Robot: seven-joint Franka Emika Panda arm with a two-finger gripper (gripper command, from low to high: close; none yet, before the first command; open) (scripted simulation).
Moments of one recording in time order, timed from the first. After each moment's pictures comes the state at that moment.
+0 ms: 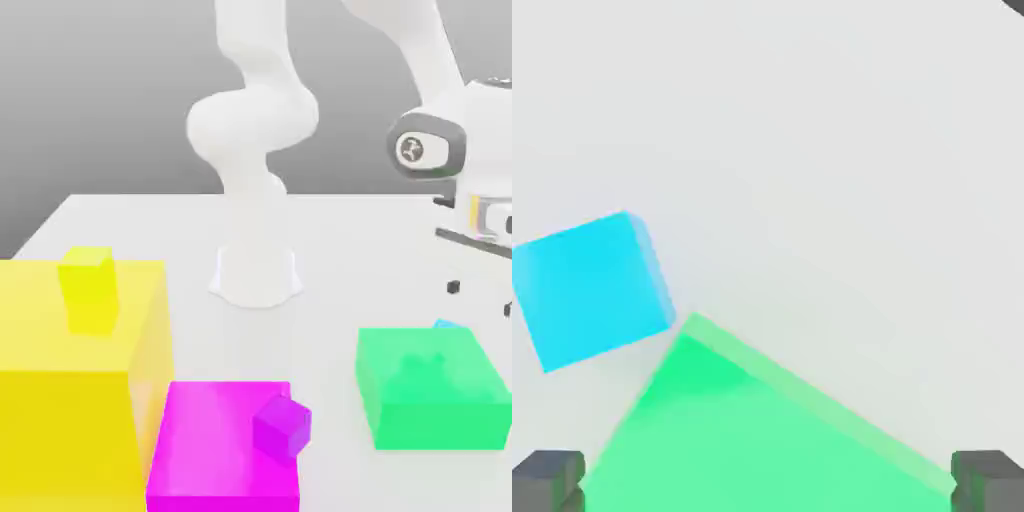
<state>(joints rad) 0.79 -0.01 0.16 -2.79 -0.02 2.82 -0.62</state>
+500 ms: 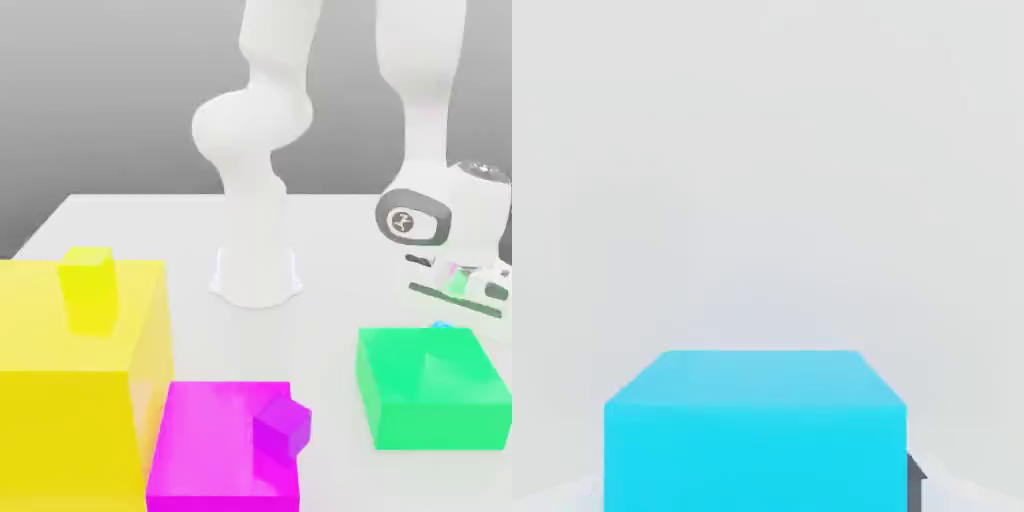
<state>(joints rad) 0.91 0.30 0.04 -2.76 -0.14 3.05 -0.60</state>
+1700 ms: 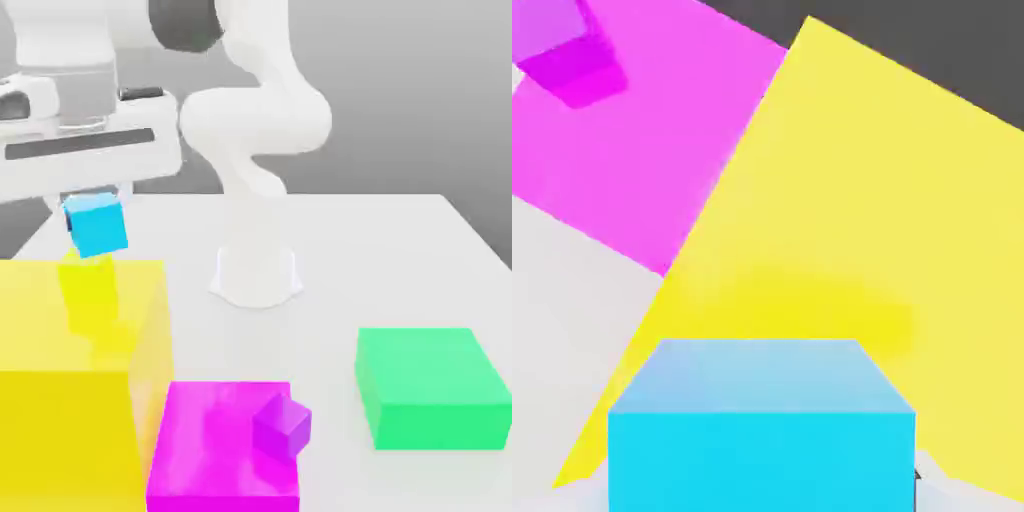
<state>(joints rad) 0.00 -0.42 -0.44 -2.53 -0.20 2.14 0.02</state>
